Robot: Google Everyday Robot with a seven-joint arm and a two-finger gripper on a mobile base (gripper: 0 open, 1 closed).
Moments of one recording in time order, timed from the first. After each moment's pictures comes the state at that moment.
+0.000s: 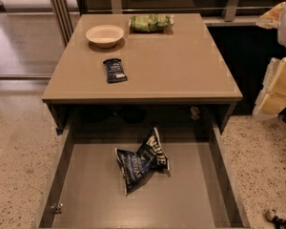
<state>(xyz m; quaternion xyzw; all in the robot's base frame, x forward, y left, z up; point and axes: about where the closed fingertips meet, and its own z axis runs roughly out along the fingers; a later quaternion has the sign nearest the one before) 0.436 -0.207 1.006 -0.60 0.77 -0.07 0.20</state>
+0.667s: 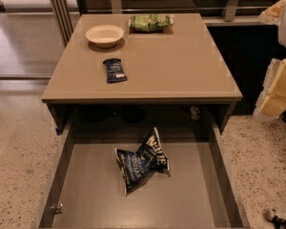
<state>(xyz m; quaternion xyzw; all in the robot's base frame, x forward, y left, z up) 0.431 -0.202 1.013 -0.60 0.77 -0.10 0.20</state>
